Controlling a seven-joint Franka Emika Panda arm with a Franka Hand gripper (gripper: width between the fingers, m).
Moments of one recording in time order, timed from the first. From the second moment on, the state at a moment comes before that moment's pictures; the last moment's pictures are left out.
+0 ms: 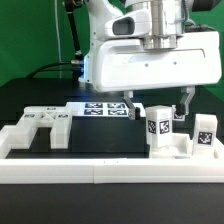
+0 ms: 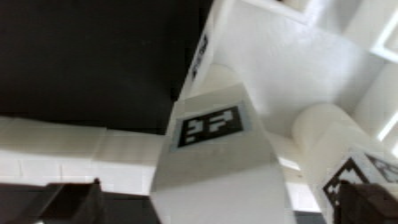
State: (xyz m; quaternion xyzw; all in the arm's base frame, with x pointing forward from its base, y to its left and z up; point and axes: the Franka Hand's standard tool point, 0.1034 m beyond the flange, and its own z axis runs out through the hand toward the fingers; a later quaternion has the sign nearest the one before) arm 0.613 0.046 0.084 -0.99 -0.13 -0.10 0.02
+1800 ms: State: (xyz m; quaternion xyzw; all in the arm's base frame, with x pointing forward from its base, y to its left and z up) arm 0.619 0.054 0.081 -0.86 0.49 -0.07 0.08
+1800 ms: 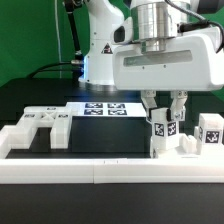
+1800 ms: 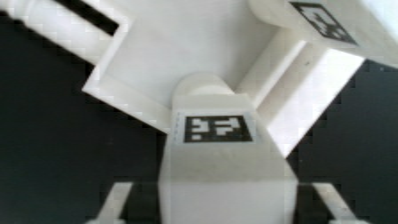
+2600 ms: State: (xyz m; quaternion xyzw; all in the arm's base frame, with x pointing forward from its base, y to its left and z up) arm 0.618 0.058 0.081 -0.91 0.39 -0.08 0.07
